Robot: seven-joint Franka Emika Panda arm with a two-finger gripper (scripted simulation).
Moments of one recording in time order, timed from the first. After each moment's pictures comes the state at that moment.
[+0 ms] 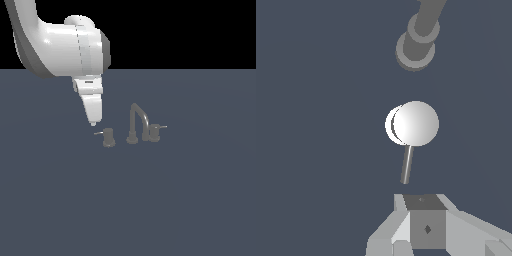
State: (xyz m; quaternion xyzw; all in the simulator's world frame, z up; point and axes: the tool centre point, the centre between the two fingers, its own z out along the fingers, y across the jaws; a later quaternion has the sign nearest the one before) arm 0.023 0.126 0.113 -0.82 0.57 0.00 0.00
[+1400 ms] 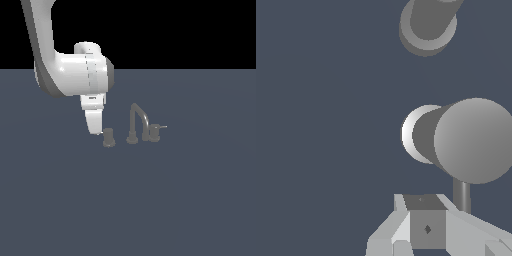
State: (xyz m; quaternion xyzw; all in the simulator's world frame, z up) arm 0.046 0.121 0.063 -0.77 0.63 0.00 0.00
